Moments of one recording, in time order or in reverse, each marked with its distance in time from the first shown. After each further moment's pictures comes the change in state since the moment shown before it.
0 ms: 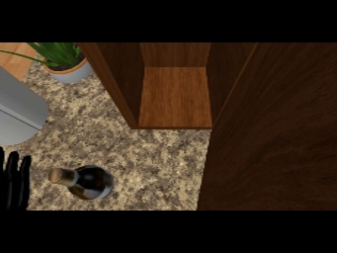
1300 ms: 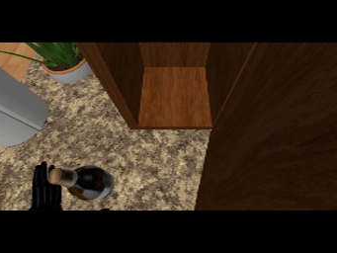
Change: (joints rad) left arm -0.018 -0.055 0.214 0.658 0.294 -0.243 -0.547; right arm -0.110 -0.006 -0.001 0.014 0.011 -0.024 0.039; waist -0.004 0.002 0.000
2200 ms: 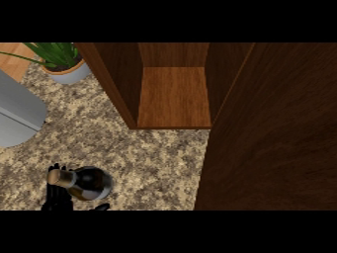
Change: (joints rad) left arm -0.178 0.003 0.129 0.450 0.133 -0.192 -0.217; right arm -0.030 -0.010 0.019 -0.011 0.002 -0.021 0.030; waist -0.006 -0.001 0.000
